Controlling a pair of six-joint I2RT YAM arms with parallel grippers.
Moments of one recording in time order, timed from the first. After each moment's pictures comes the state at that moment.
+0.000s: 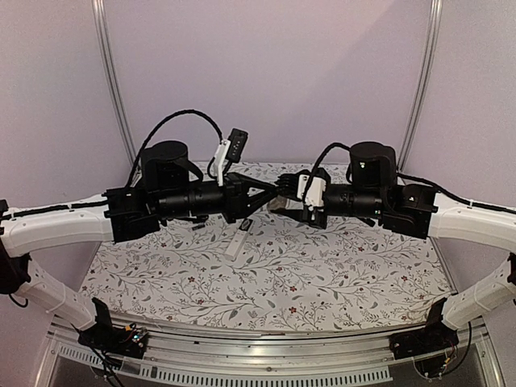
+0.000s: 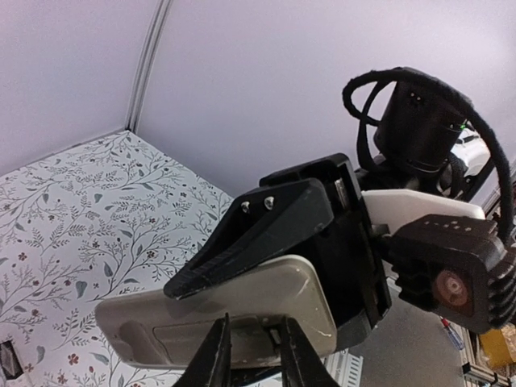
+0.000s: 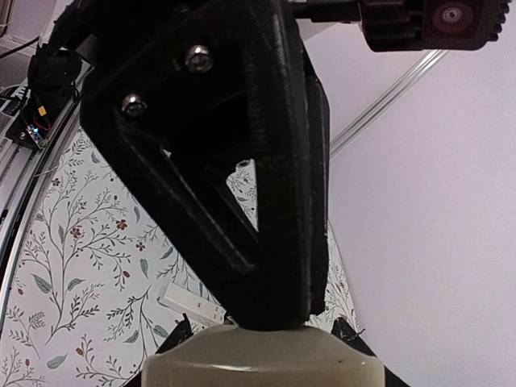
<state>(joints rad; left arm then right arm) -1.02 1.34 1.07 0.15 0.21 -0.40 0.97 1.32 1.08 -0.01 -0.20 -0.74</state>
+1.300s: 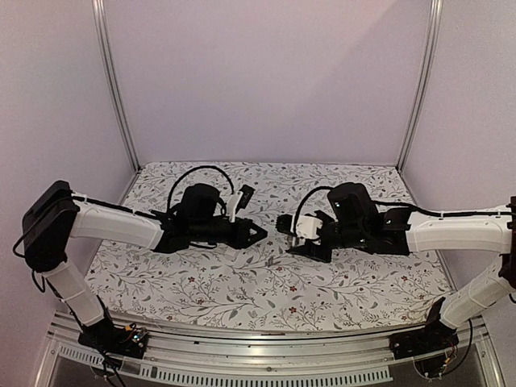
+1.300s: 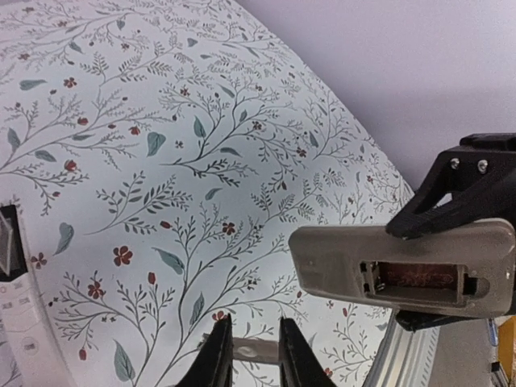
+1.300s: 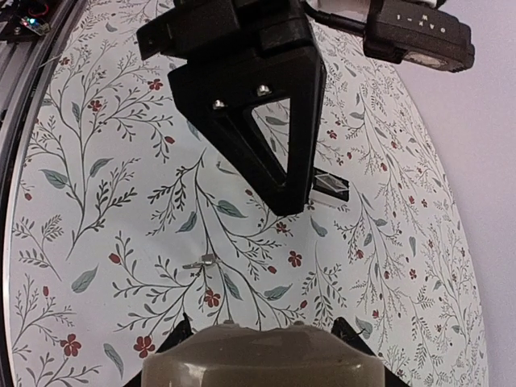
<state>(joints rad) -0.83 1.63 0.86 0.33 0.31 -0.46 0.93 1.39 0.88 -0.07 -0.11 -0.60</state>
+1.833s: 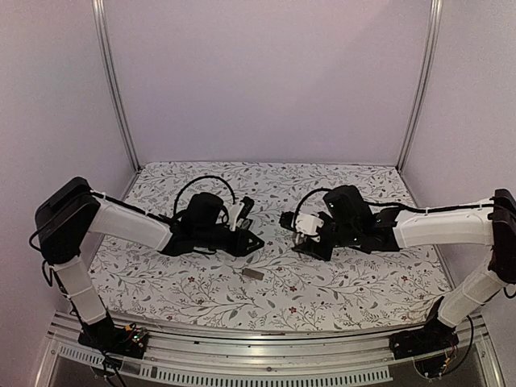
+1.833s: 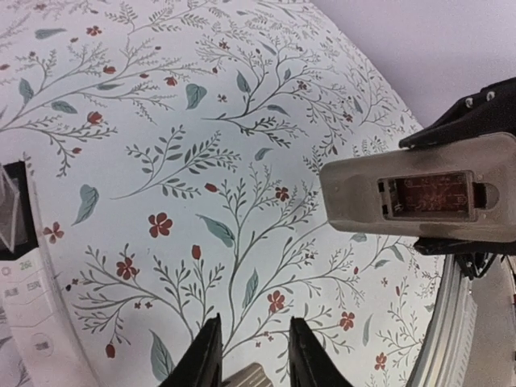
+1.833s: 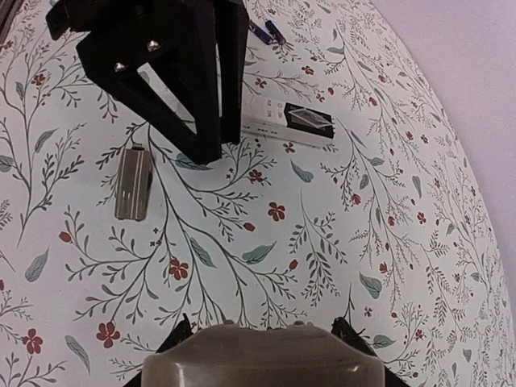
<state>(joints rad) -0.80 1.78 0.85 0.35 0.33 -0.42 0.86 1.52 0.87 -0.05 -0.06 -0.52</state>
